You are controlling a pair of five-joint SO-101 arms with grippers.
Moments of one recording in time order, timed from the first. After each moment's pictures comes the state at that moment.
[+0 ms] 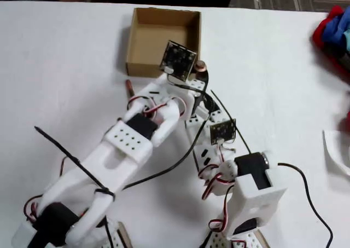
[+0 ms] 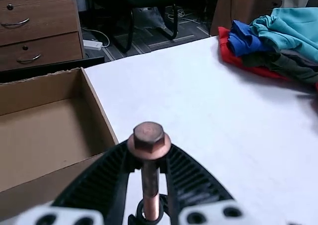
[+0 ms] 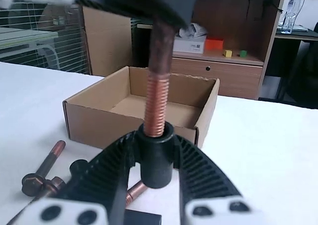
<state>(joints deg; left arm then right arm) 27.5 -17.4 36.4 10.9 8.0 -18.8 14.2 80.2 -85.4 3.1</state>
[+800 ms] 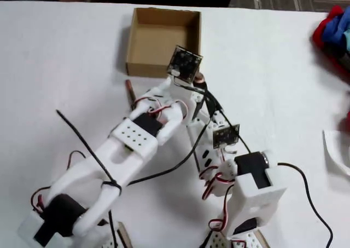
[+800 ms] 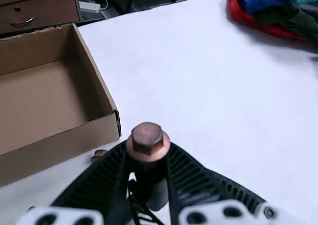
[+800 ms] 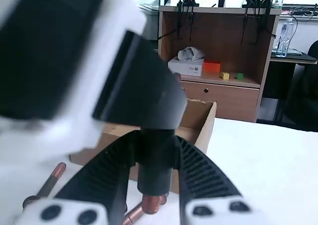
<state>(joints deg) 27.6 -13.0 36.4 14.5 8.1 -18.7 14.3 80.9 -92.5 3.1</state>
